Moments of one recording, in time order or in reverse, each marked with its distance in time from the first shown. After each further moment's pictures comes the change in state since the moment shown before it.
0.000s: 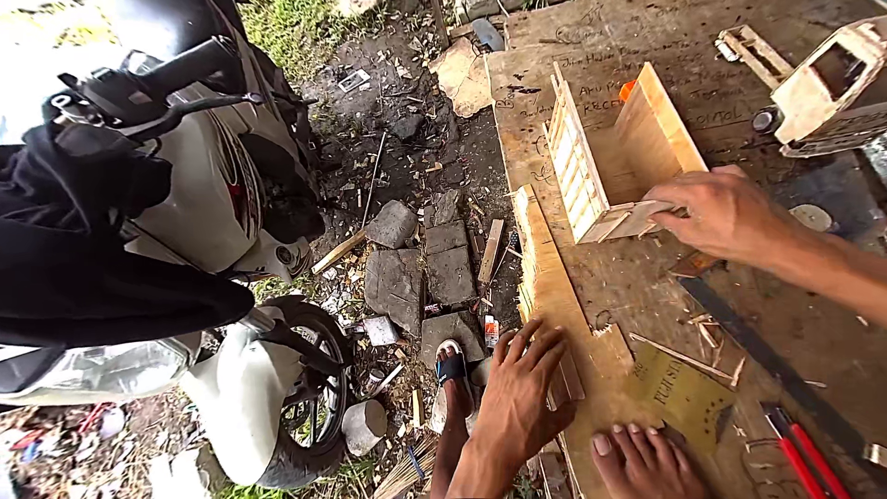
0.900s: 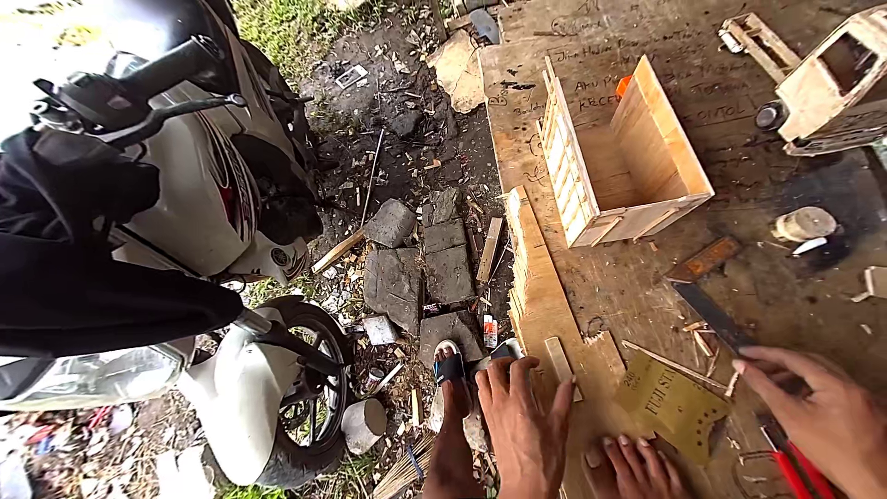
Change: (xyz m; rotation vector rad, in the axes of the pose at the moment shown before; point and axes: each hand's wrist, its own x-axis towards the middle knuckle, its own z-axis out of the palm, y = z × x) left_hand -0.002 0.050 0.029 -0.085 0.498 -0.541; right_hand -0.051 0.073 0.050 0.339 0.150 0.437
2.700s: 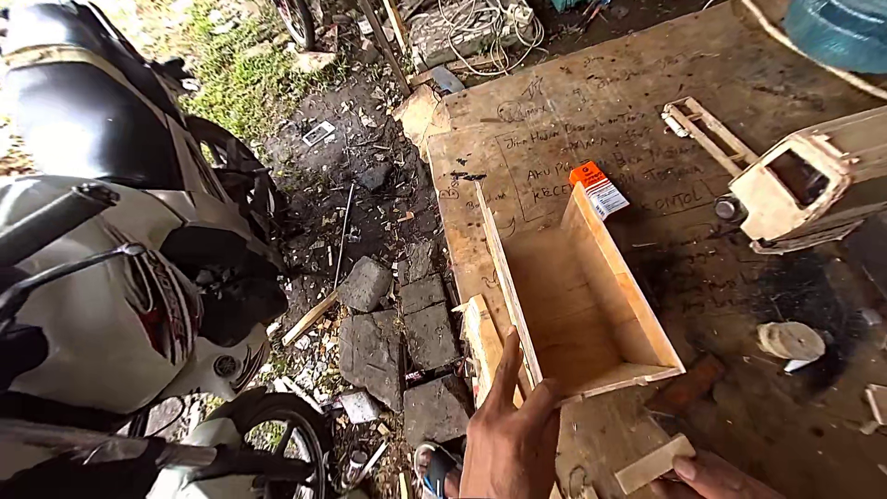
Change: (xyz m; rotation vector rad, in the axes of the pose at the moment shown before) left_hand 0.173 0.080 -0.001 -0.222 -0.235 0.407; right_hand 0.131 0.120 0.040 1.223 -0.402 0.382
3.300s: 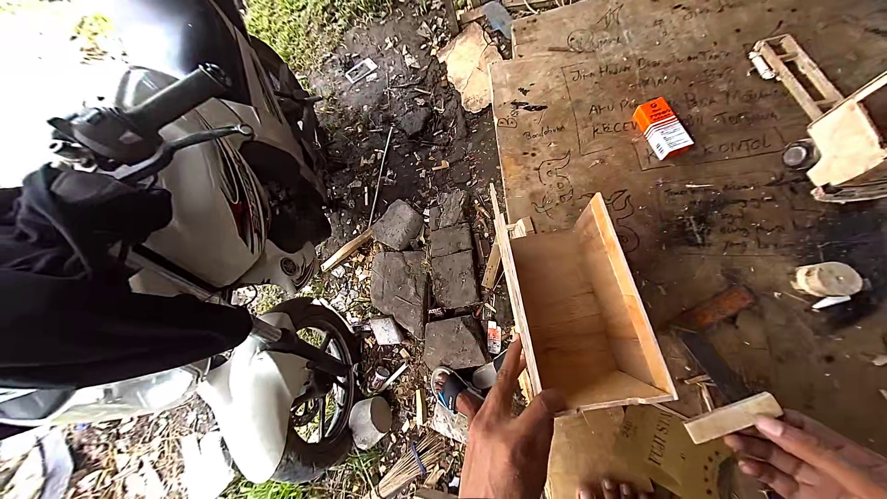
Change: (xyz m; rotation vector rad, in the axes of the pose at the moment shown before) left_hand -0.137 0.003 -0.029 -0.006 0.060 -0.085; right_hand -0.062 -0.010 -0.024 -0.185 -0.021 -0.023
